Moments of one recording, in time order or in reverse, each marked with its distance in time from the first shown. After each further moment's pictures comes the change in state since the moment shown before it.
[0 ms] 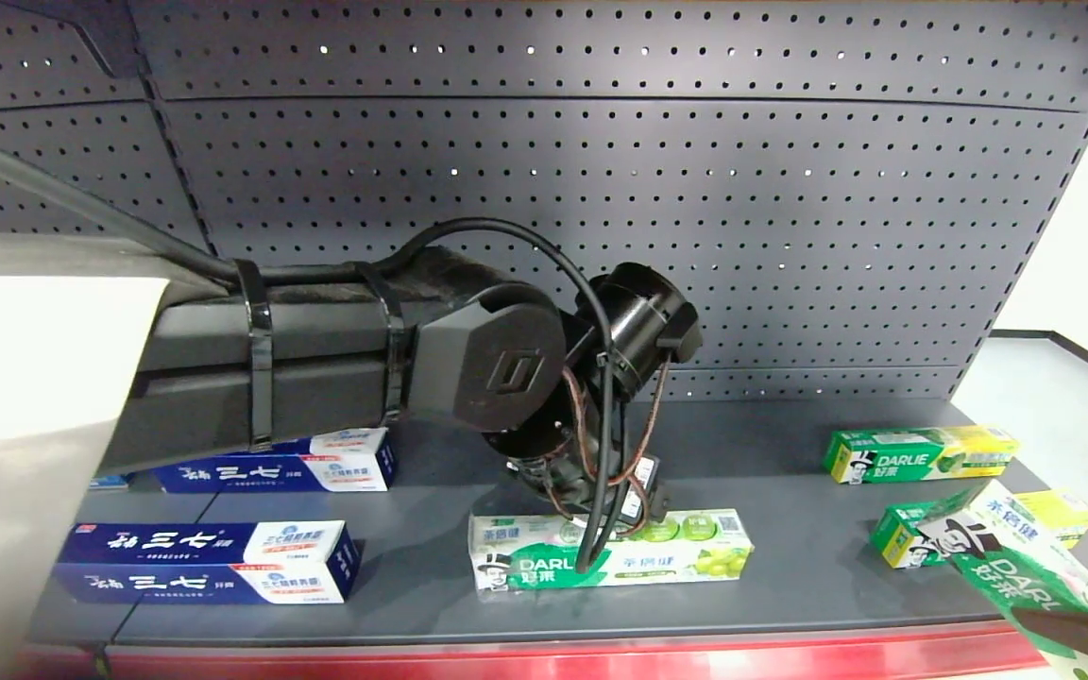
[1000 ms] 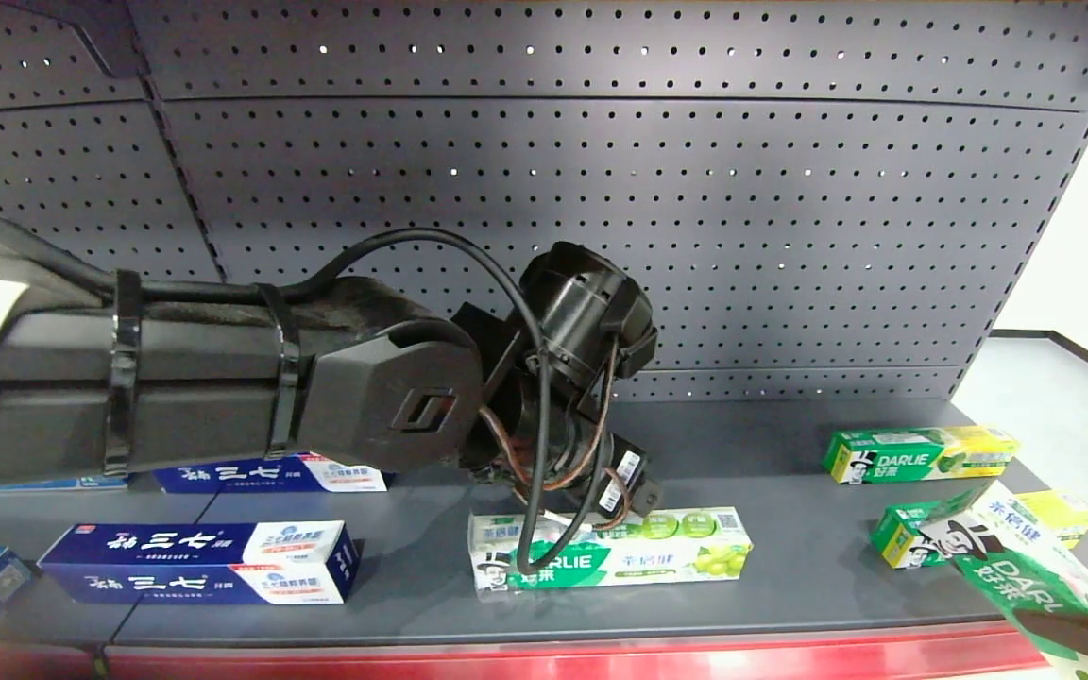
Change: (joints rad) left arm 0.039 -0.129 0.268 -0.353 -0.074 0.265; right arm 0.000 -0.006 0.004 0.001 -0.002 0.000
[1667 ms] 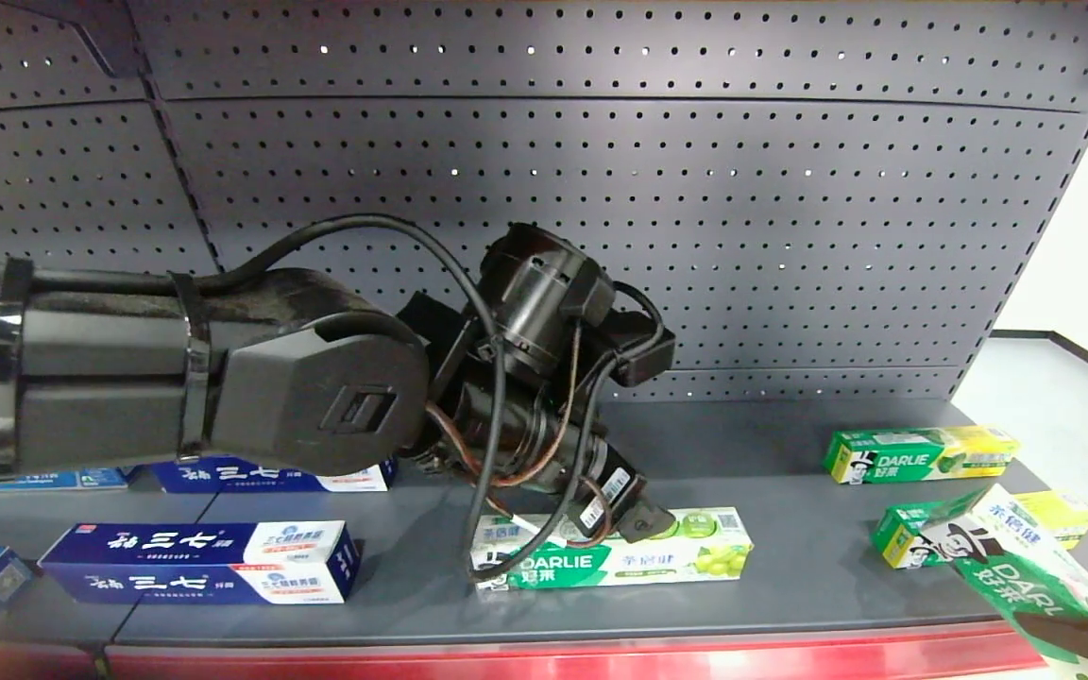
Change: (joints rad) left arm 0.021 -0.072 0.080 -0.063 -0.217 0.221; right arm -0.002 -0.003 0.004 0.001 0.000 0.000
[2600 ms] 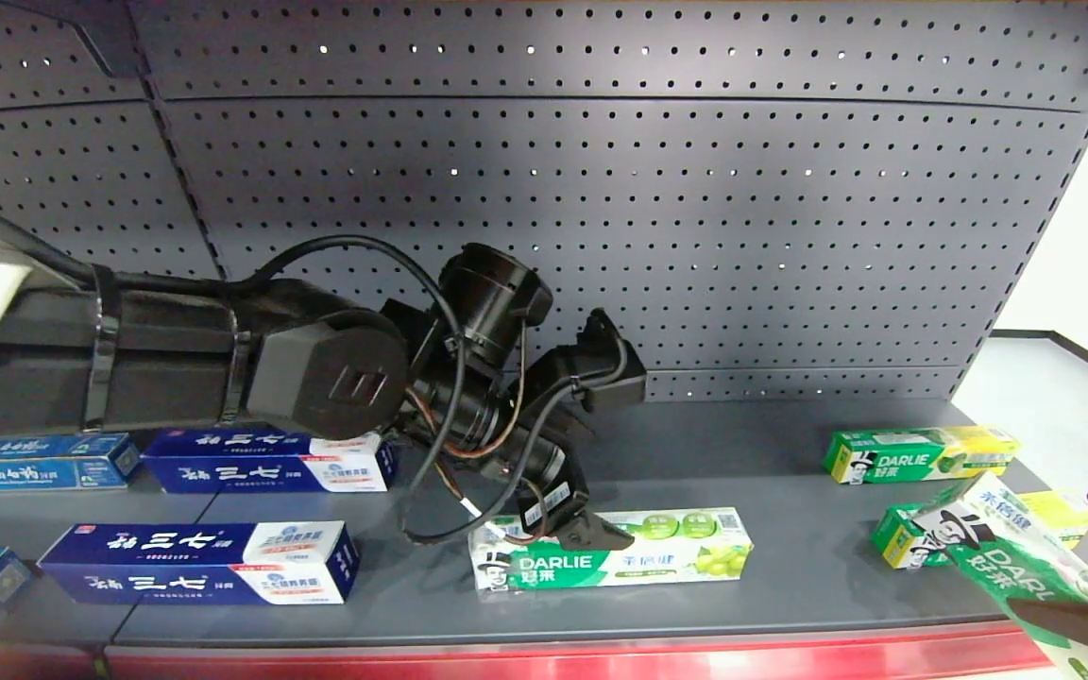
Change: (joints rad) left arm 0.133 0.041 0.021 -0.002 -0.304 0.413; right arm -0.001 0.035 -0.032 0.005 -0.001 0.000
